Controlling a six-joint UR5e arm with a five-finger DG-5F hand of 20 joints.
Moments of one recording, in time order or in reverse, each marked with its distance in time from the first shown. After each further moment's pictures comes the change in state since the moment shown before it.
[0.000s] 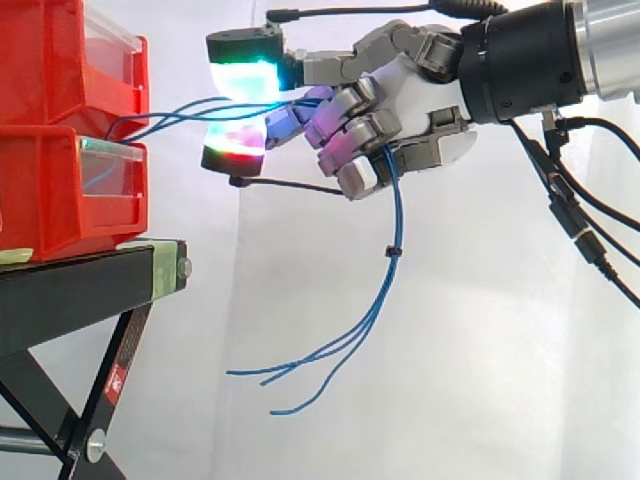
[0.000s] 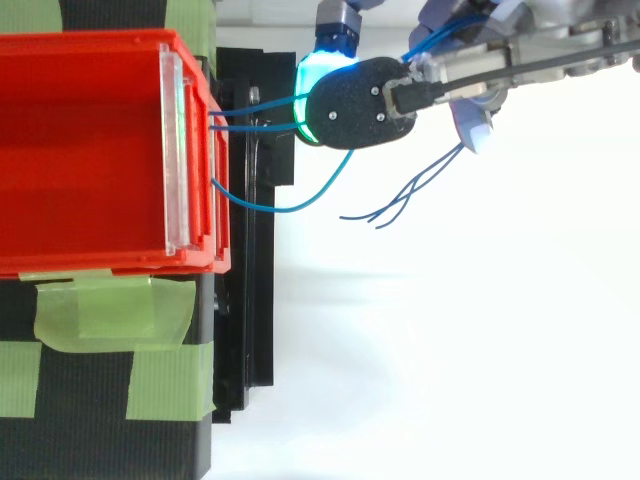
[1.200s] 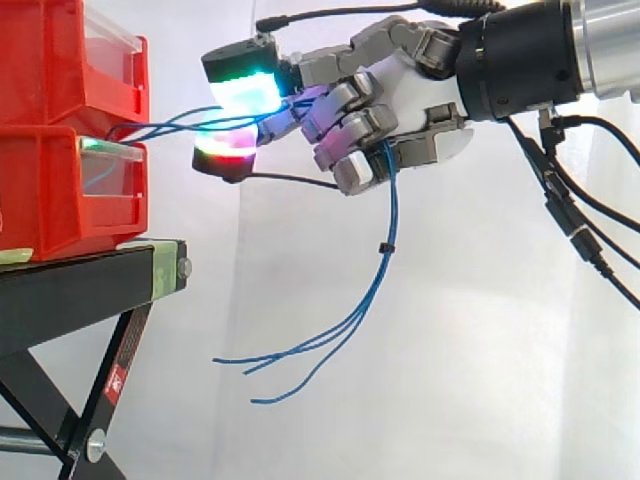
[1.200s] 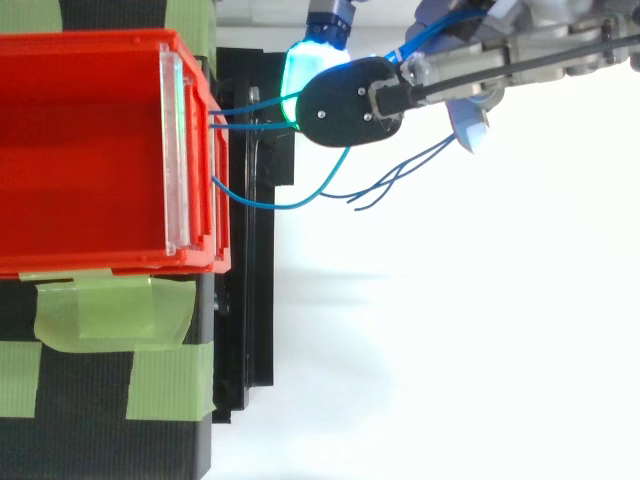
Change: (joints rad) arm 0.000 0.000 0.000 0.016 0.000 0.000
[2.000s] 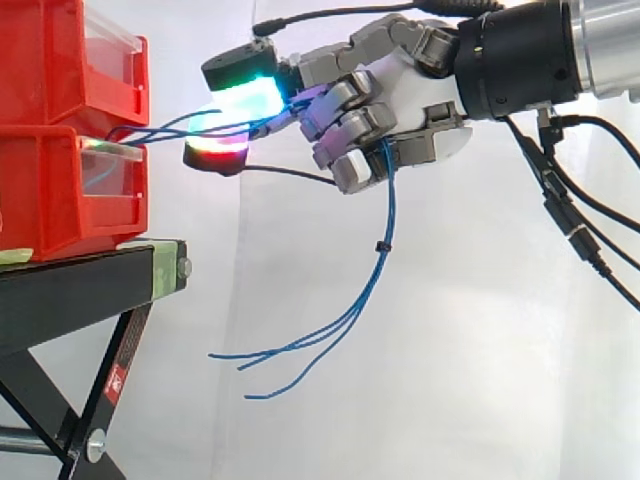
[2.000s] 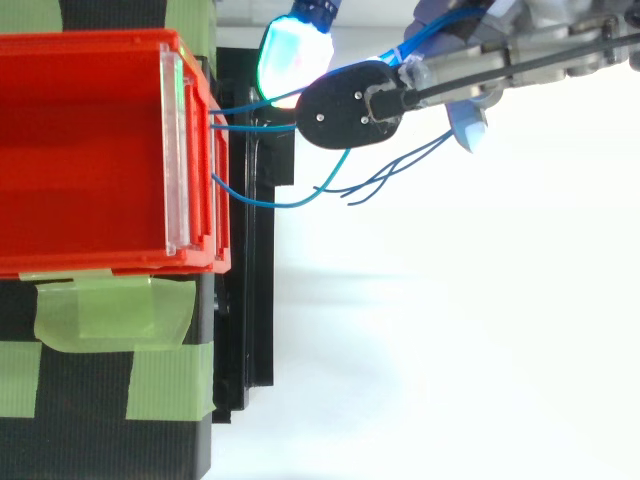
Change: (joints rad) arm 0.000 0.000 0.000 0.006 0.000 0.000
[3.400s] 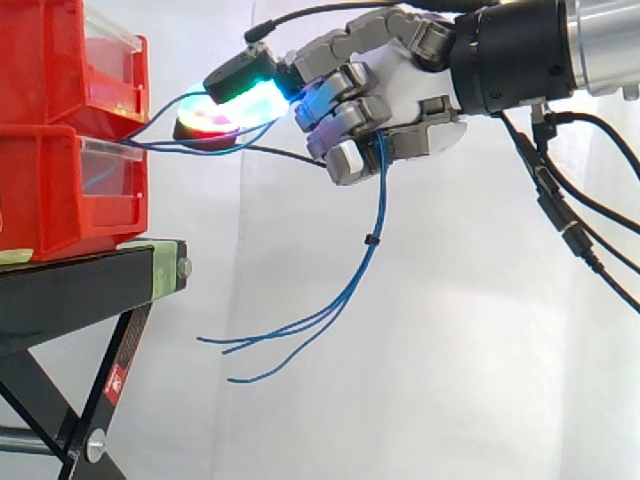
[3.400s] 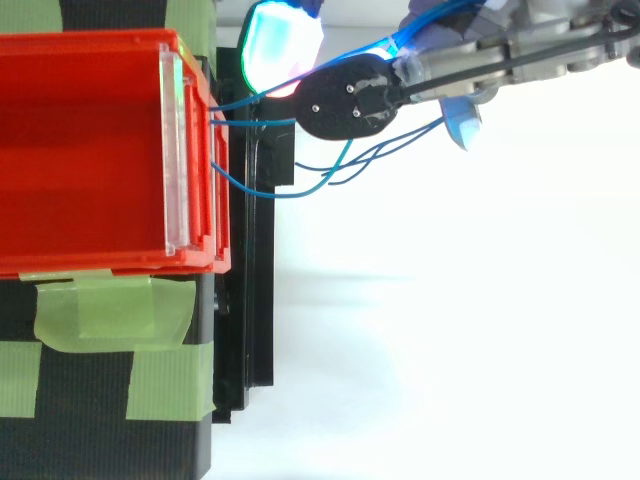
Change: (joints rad) arm 0.000 0.000 0.000 0.026 0.003 0.003
